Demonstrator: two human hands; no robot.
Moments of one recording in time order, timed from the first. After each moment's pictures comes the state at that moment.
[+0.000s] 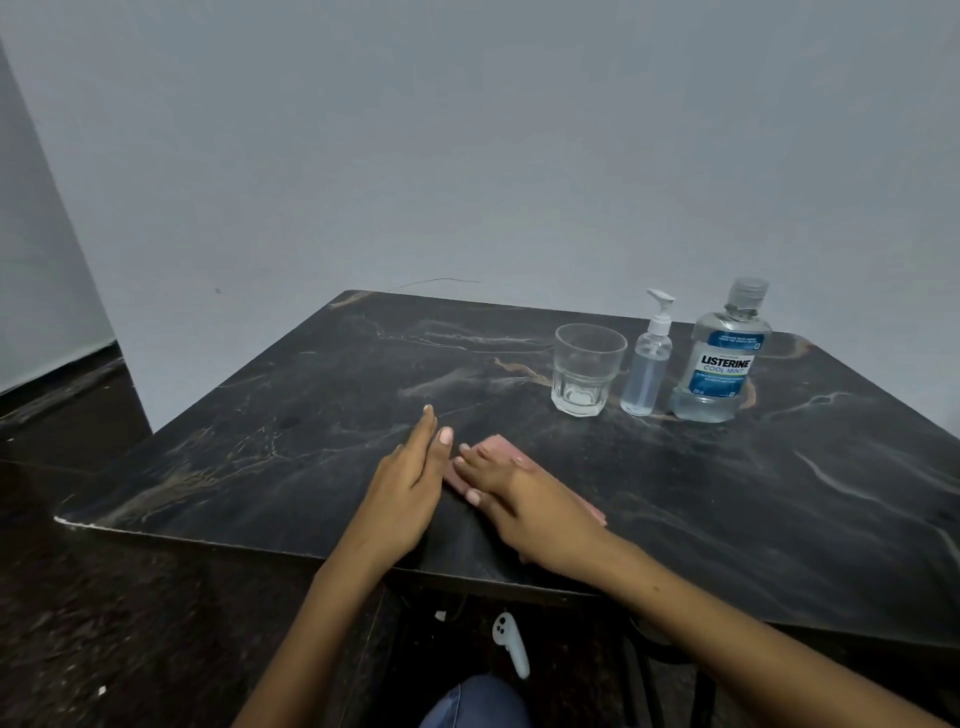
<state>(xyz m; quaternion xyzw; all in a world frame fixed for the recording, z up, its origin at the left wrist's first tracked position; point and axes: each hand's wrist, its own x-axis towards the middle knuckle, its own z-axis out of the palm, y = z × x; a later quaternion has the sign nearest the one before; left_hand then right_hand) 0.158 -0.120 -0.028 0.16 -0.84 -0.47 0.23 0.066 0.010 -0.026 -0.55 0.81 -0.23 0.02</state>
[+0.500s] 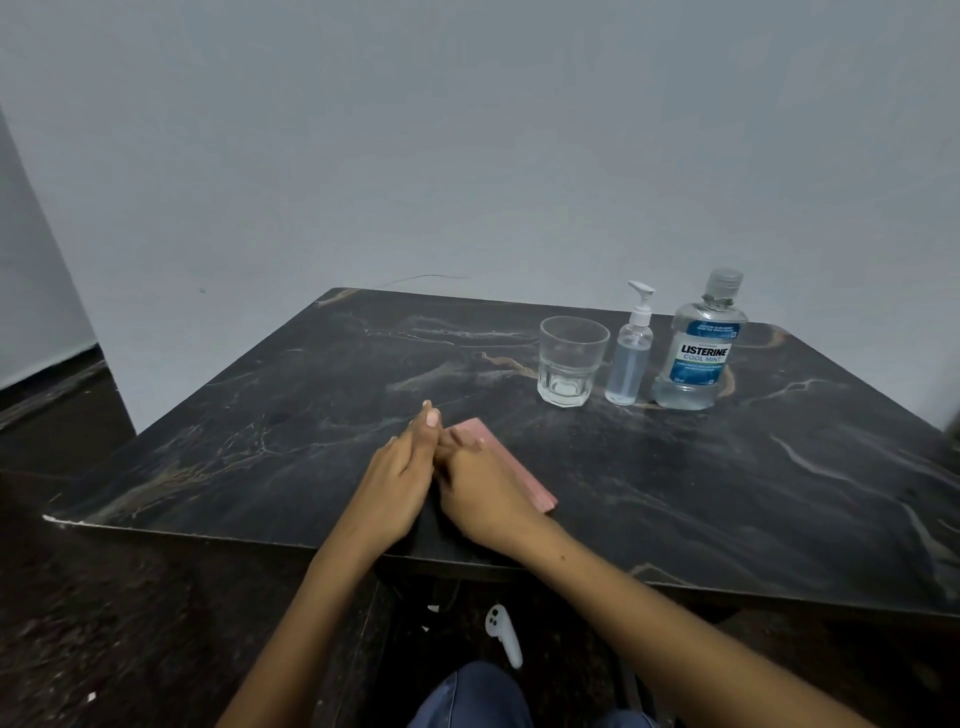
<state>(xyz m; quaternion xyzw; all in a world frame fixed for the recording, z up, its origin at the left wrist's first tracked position) 0.159 -0.115 -0.021 0.15 -0.83 -0.49 0.22 0.089 -0.025 -0.017 -0.48 0.85 -0.23 0.03</state>
